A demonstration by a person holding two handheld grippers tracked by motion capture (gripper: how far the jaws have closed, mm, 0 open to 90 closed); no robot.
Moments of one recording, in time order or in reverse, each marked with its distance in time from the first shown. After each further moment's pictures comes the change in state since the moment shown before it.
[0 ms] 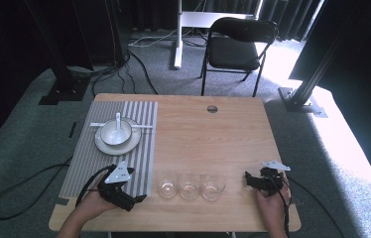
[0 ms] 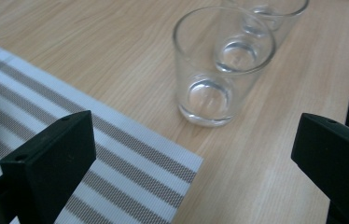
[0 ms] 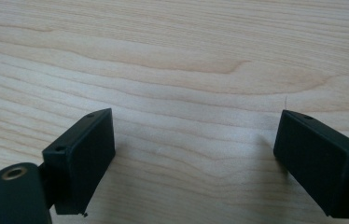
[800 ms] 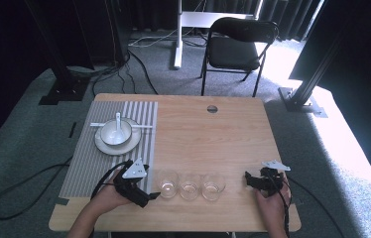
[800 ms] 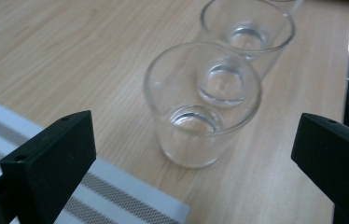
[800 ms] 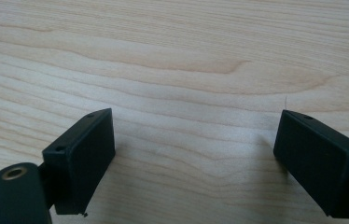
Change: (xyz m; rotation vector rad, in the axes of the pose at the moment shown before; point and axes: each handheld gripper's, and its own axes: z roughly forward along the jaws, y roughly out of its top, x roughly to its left) left arm -0.007 0.033 0.027 -0.002 -0.053 0.047; right arm 0.000 0.000 0.000 0.000 0.000 -0.001
